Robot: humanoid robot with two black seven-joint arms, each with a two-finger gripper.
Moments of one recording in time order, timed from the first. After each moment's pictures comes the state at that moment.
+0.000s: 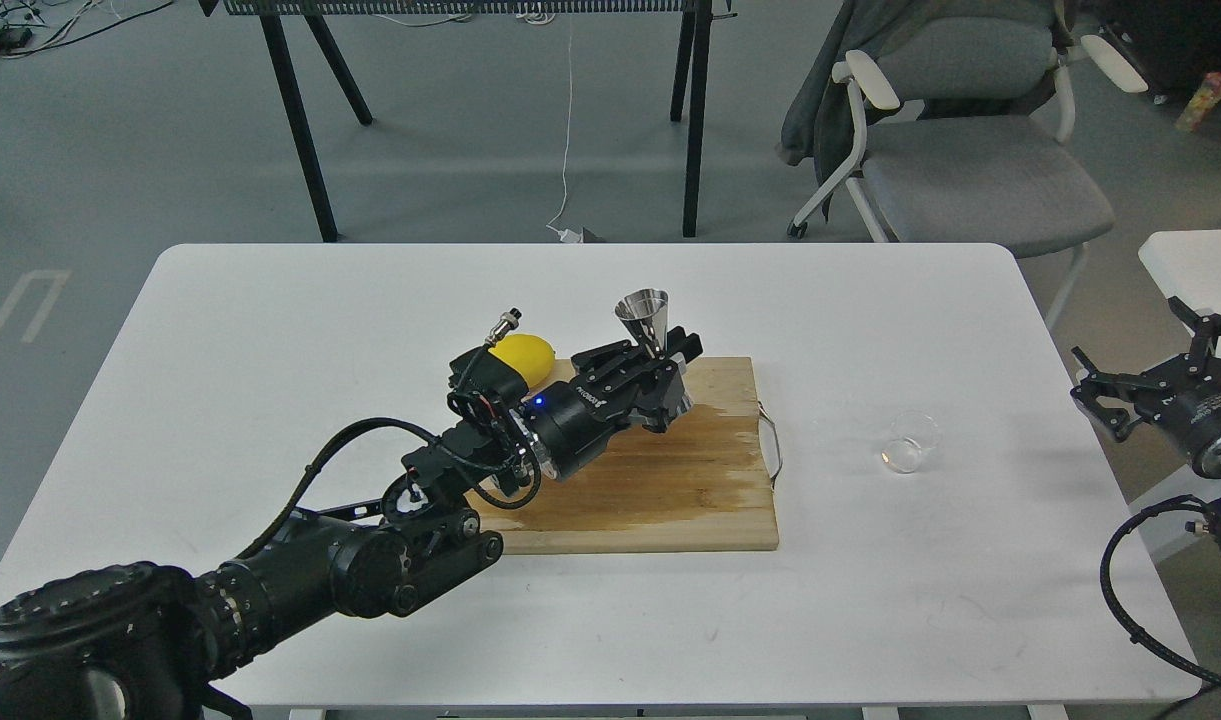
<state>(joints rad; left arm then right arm) -0.67 -0.04 -0.30 -0.67 1.68 0.49 -0.49 0.35 -0.55 1.18 0.63 0.28 0.49 -0.17</state>
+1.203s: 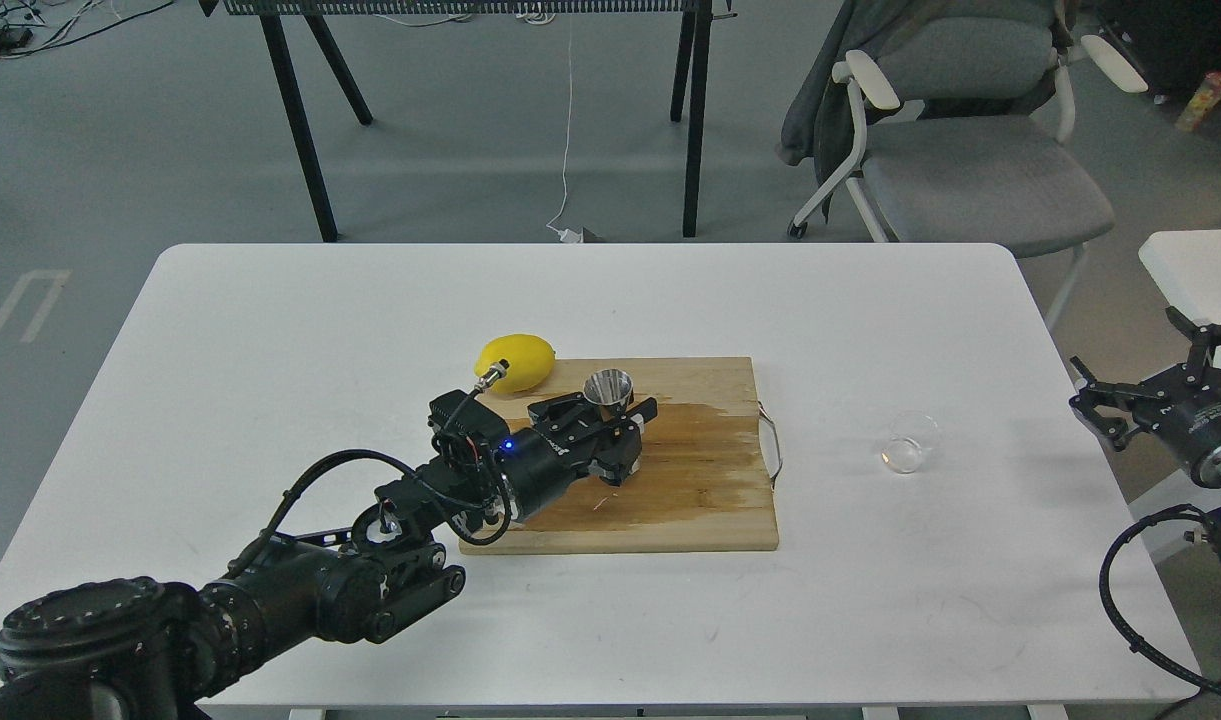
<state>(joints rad) -0.65 -0.04 -0.21 -0.55 1.68 0.49 -0.49 0.33 -0.54 1.18 0.63 0.28 0.49 -0.17</state>
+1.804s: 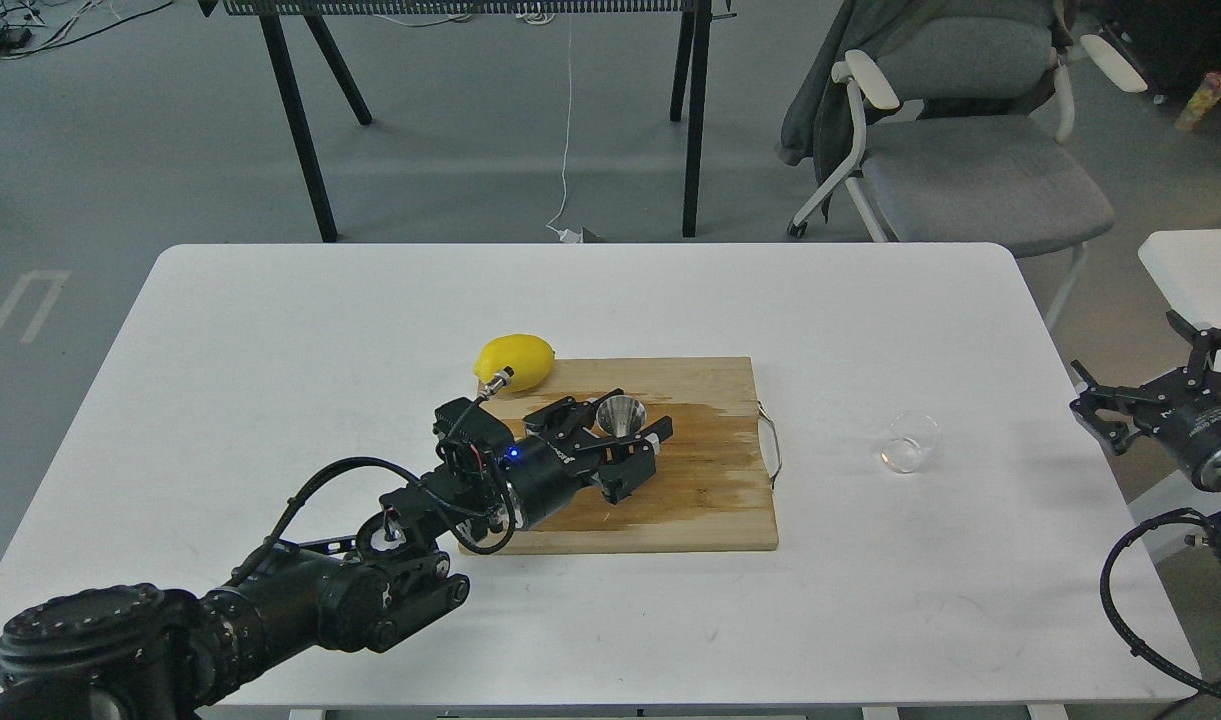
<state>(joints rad) -0.64 -0.04 -0.21 -0.58 1.68 0.49 -0.49 0.33 -0.55 1.18 0.63 0.28 0.49 -0.17</state>
